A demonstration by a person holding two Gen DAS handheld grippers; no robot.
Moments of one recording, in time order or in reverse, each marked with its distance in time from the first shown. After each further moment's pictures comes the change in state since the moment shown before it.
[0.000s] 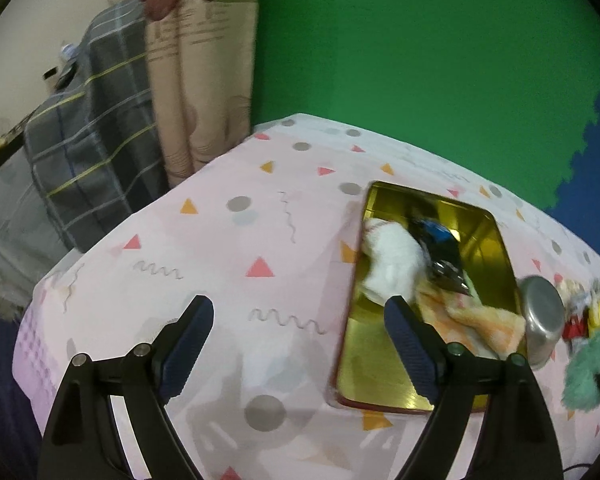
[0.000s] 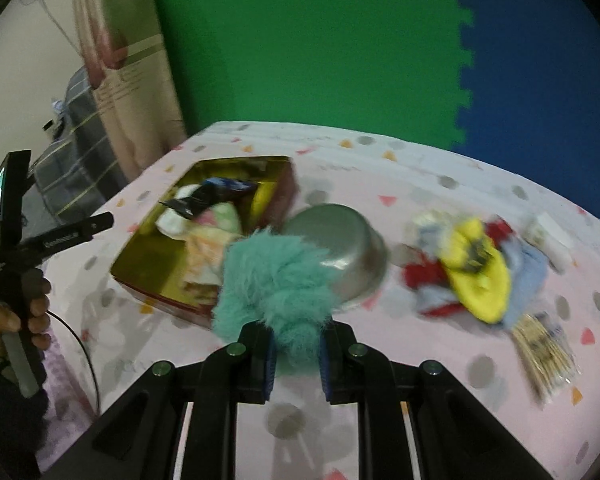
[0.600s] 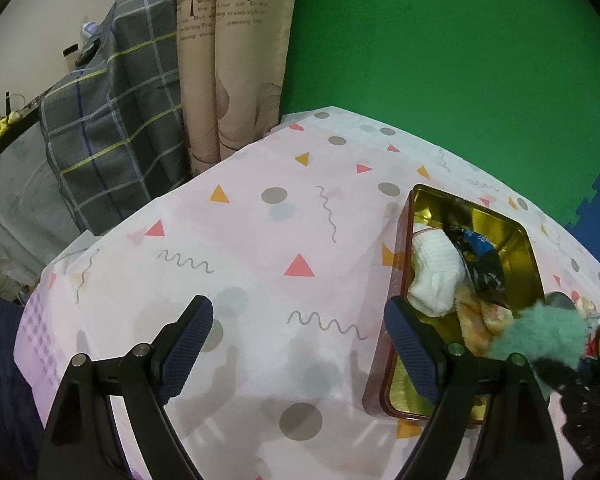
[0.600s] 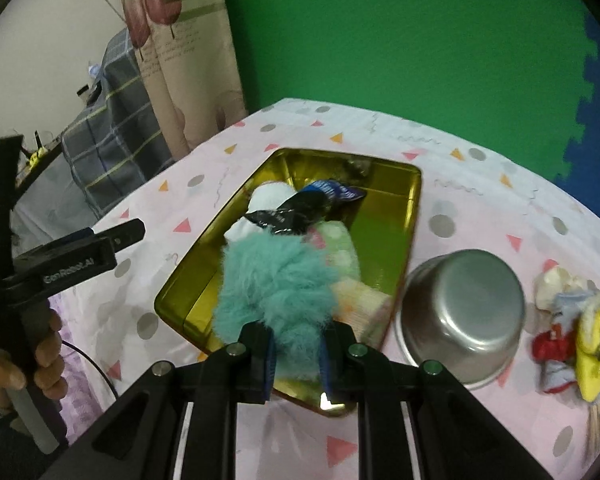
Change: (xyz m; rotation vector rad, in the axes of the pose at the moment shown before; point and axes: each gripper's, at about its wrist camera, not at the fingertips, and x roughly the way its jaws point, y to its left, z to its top) left arm 0.015 0.029 0.004 -0.058 0.034 0.034; right arm 0.087 0.096 0.043 -0.113 0.078 0.123
